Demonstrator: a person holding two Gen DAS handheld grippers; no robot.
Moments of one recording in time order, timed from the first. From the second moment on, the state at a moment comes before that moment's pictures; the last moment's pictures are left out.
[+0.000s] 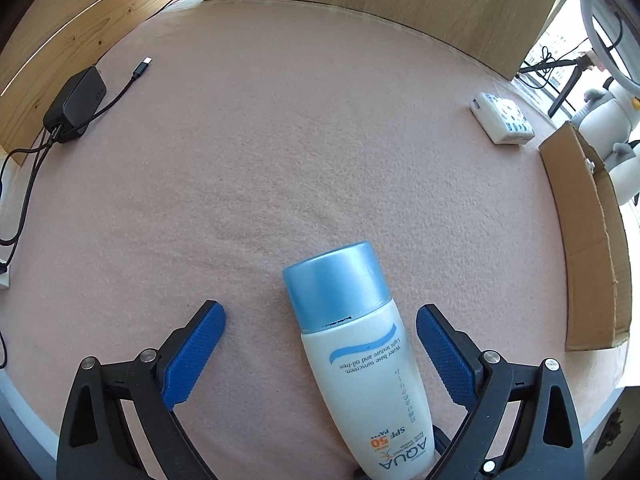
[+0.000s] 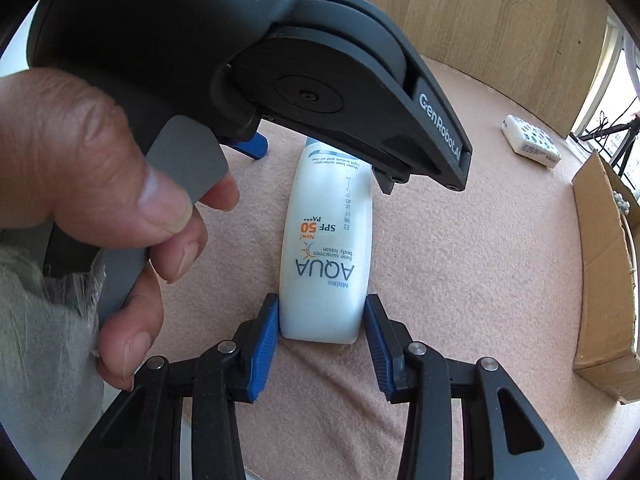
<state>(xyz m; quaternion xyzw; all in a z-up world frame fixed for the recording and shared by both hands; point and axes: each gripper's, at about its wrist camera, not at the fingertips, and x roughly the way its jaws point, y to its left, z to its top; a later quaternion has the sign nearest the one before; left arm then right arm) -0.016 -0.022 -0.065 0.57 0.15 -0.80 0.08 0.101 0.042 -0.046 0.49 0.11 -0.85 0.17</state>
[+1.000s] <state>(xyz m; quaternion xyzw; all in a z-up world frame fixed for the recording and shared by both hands) -0.028 -0.017 -0.011 0.53 0.13 -0.84 0.05 0.133 0.051 -0.015 0.44 0.08 -0.88 0.15</state>
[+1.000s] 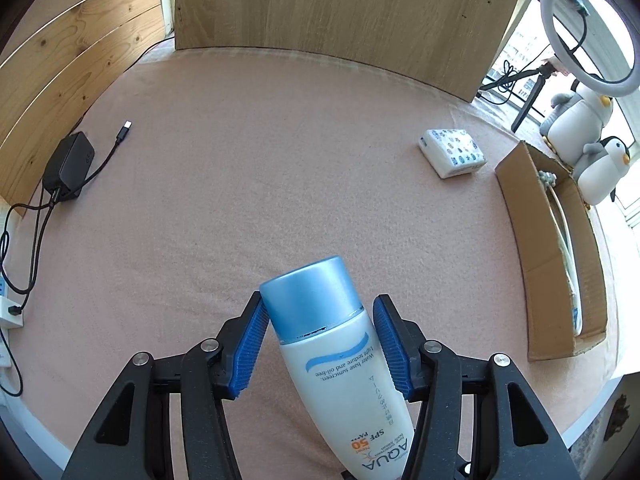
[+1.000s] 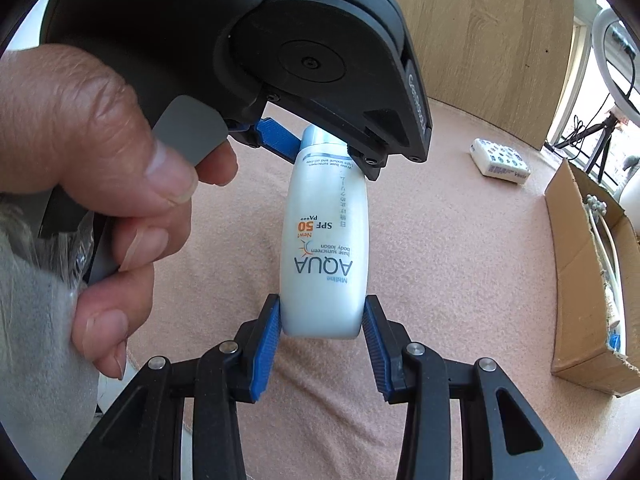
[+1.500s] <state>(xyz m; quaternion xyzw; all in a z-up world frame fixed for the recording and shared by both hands) -0.046 0.010 0.026 0.50 0.10 -0.86 0.02 0.074 0.096 -0.015 0.41 0.07 -0.90 0.13</state>
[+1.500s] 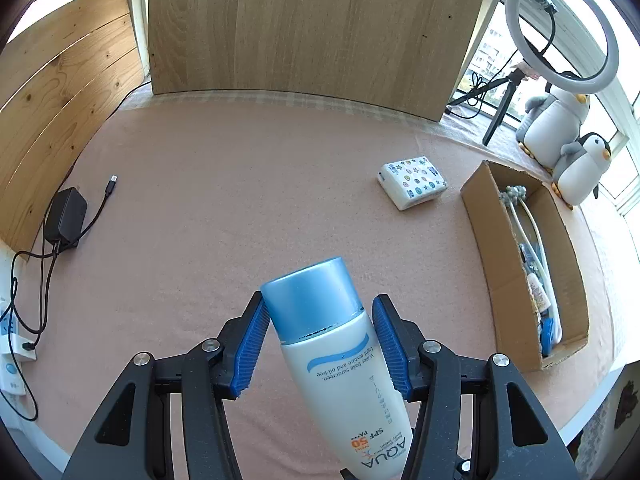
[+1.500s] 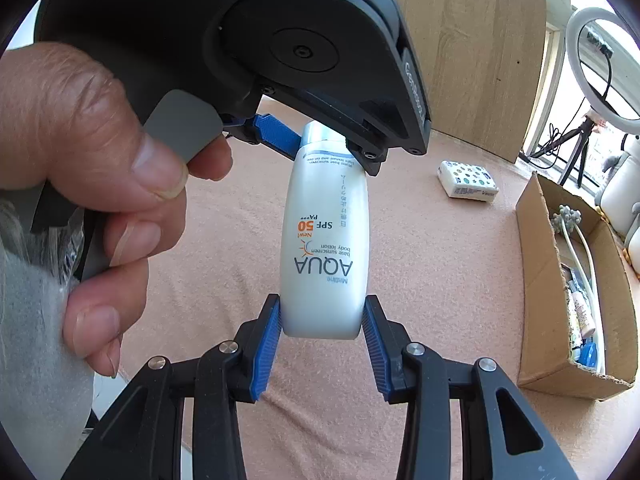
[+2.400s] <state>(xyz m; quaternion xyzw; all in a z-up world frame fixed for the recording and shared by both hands) -0.110 0.168 0.057 0.49 0.02 -0.87 -0.10 0.067 0.216 0.002 0.38 0.00 -0.92 0.00</state>
